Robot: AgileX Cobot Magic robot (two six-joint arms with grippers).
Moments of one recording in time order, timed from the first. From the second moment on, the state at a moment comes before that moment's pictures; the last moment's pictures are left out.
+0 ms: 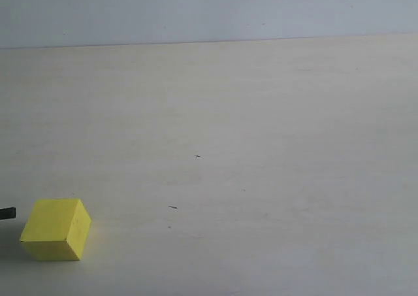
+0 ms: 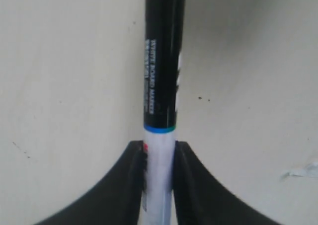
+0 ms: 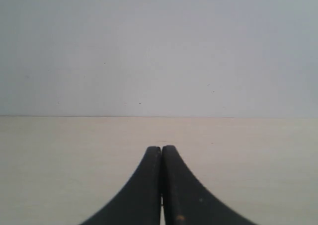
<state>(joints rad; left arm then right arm) 0.05 1.59 -0.70 0.22 0.80 1.25 -0.01 0.01 0.00 -0.08 0.12 0.08</state>
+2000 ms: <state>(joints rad) -0.56 1.58 -0.81 -0.05 0.84 1.15 -0.01 0.01 0.00 -0.08 0.12 0.08</state>
